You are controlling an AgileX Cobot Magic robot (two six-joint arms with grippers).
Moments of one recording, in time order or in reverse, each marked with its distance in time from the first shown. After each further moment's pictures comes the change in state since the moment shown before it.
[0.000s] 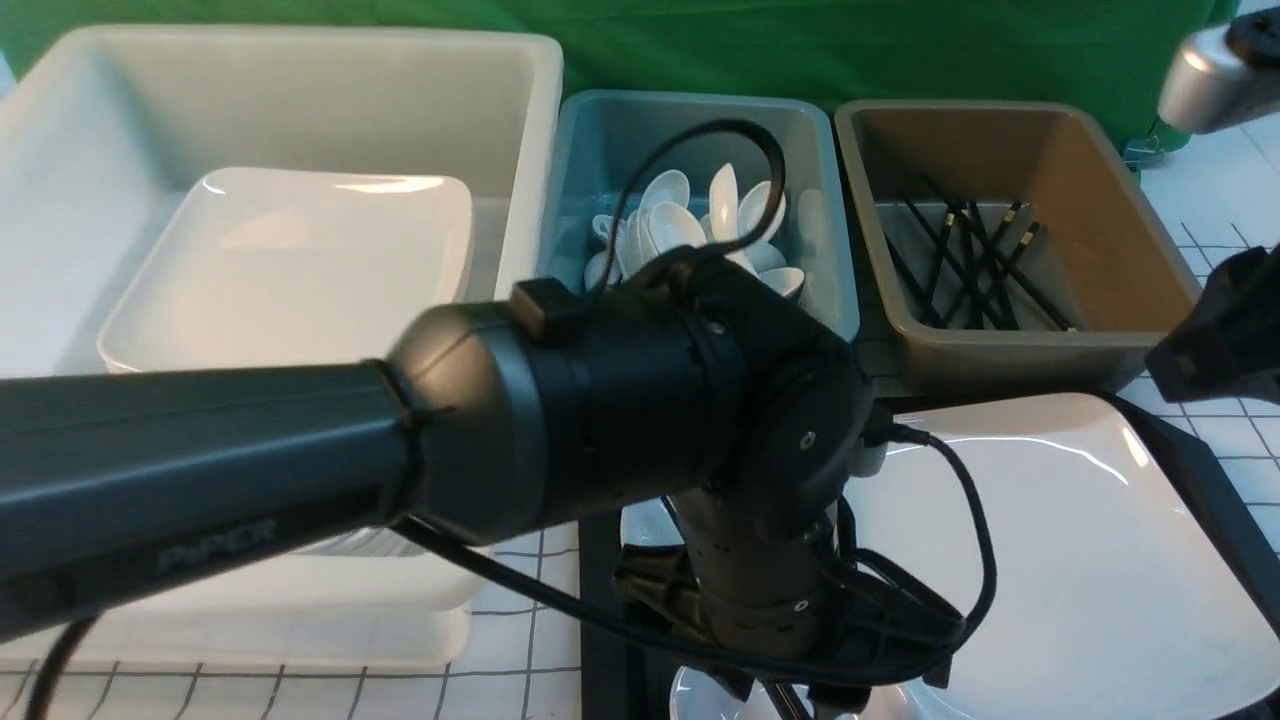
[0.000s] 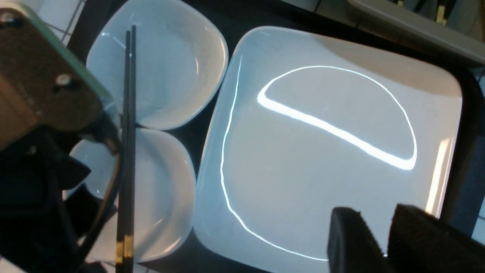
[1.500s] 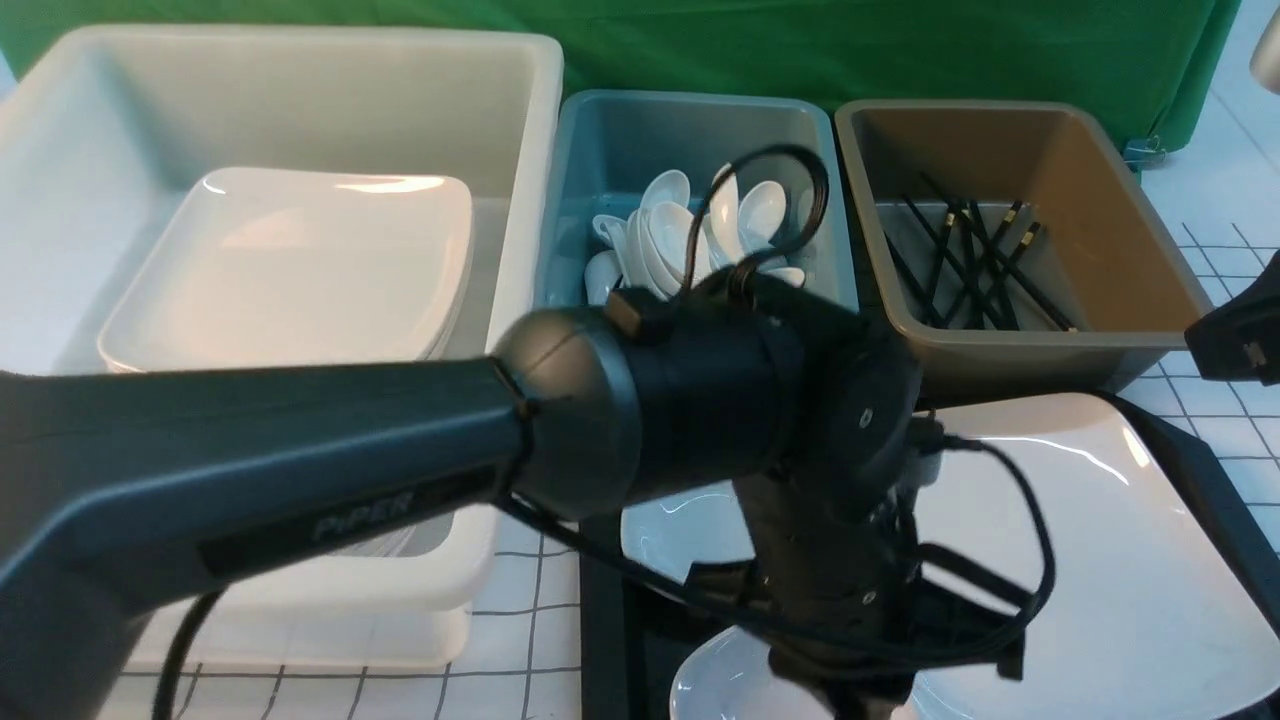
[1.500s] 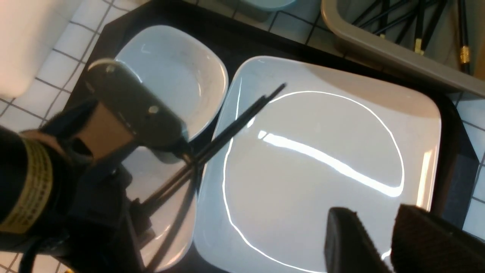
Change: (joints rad) right arm 0.000 -0.073 0.007 0.000 -0.031 0.001; left arm 0.014 0.089 -0.148 -0.137 0.027 0.099
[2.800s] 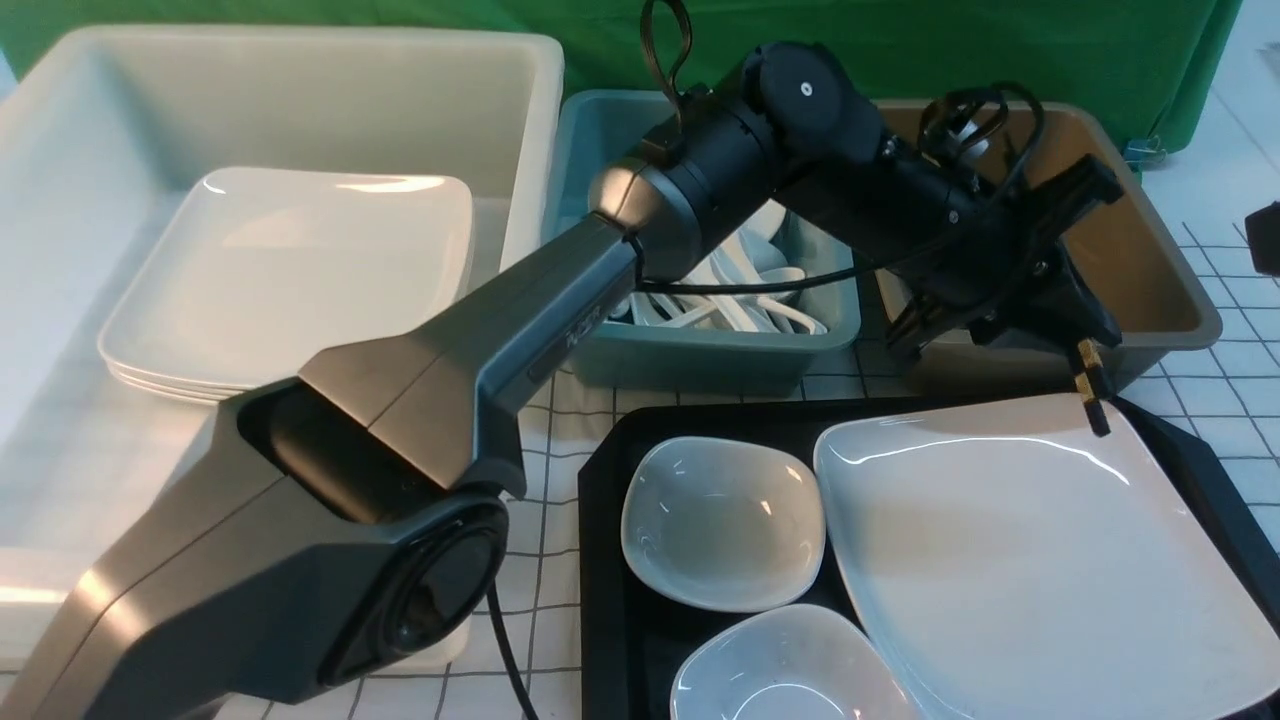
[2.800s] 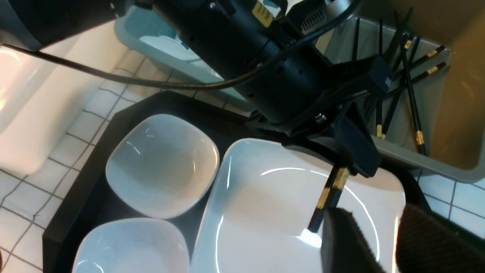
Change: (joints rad) right arm 0.000 -0.107 0.000 -0.009 -0.124 0.002; left arm 0.283 0.631 -1.049 -0.667 0.078 0.016
